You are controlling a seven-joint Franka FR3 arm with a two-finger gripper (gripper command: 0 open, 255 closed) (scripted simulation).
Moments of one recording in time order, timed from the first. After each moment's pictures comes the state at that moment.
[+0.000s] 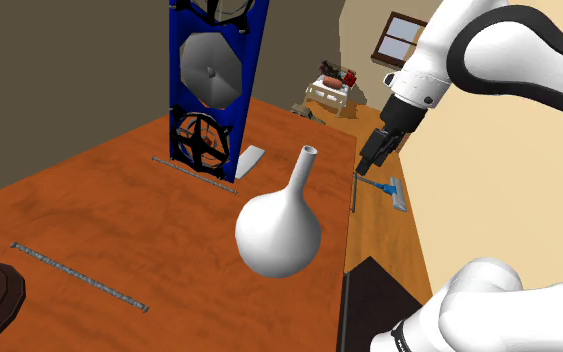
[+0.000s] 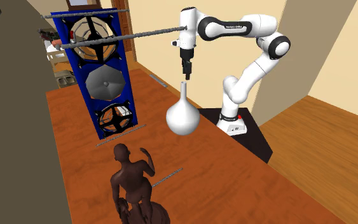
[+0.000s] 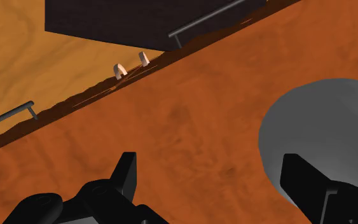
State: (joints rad) arm 0.02 -0.74 0.05 -2.29 0.09 1.56 -0.06
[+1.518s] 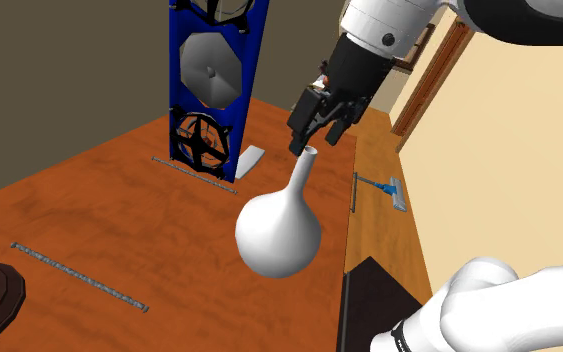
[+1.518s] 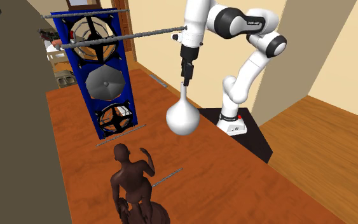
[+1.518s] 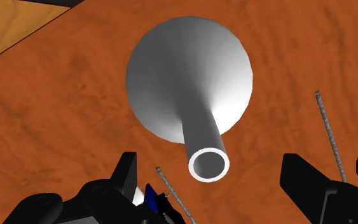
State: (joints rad) arm 0.05 -0.53 0.44 -1.91 0.16 1.56 0.39
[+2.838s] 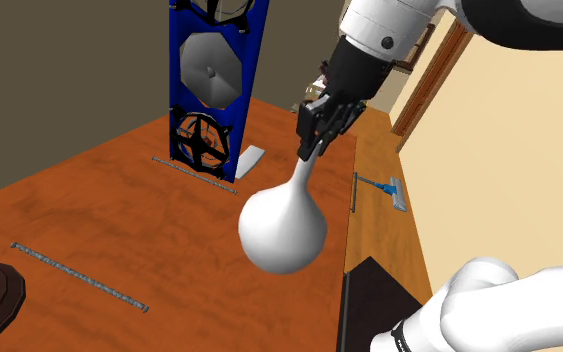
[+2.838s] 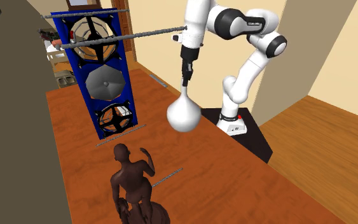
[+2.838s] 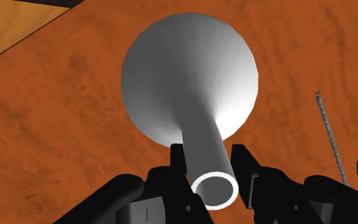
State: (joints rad) arm 0.05 -0.53 0.44 -1.92 0.16 1.57 0.39
